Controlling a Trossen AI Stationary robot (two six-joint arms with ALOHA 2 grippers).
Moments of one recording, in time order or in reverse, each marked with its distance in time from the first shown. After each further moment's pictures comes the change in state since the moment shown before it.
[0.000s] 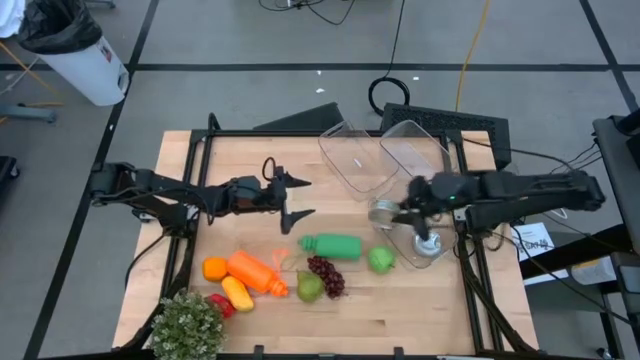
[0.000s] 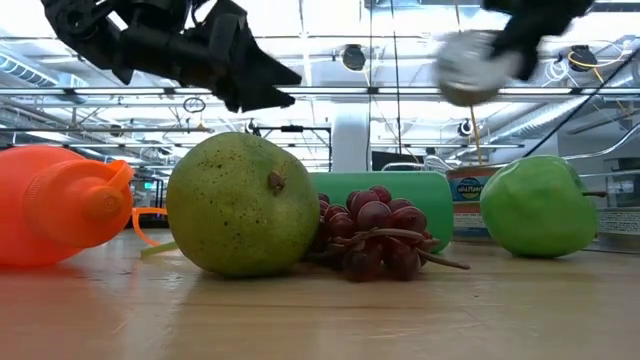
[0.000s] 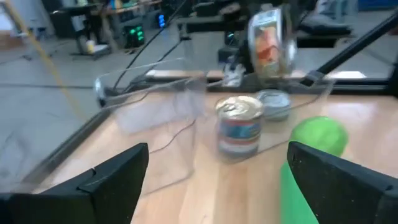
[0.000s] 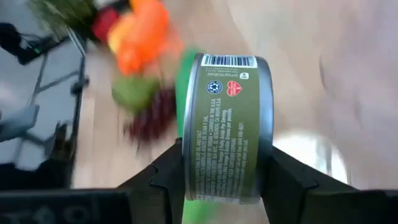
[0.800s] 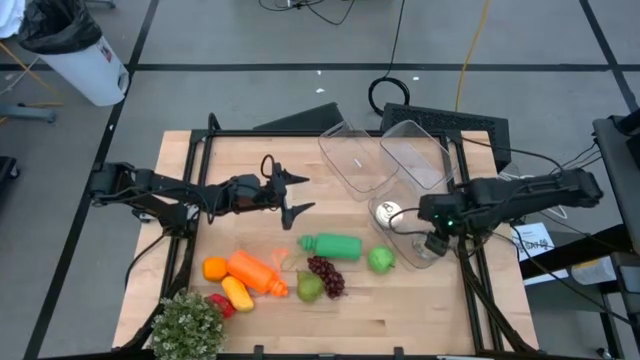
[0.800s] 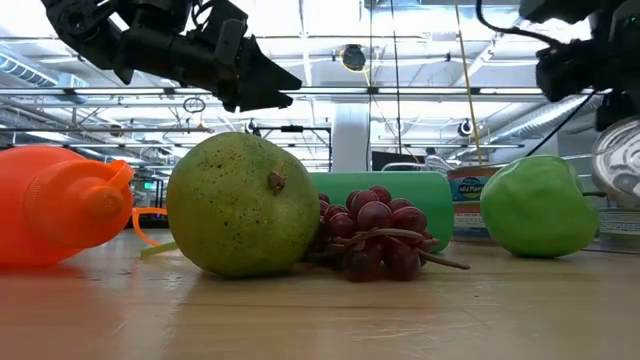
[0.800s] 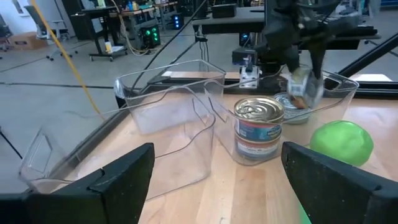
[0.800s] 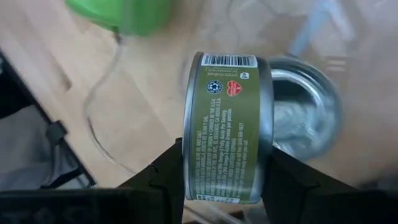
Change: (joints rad) left arm 0.017 -0.001 0.000 0.003 -0.043 0.006; right arm 0.042 0.084 -0.110 -0.446 -0.288 0.266
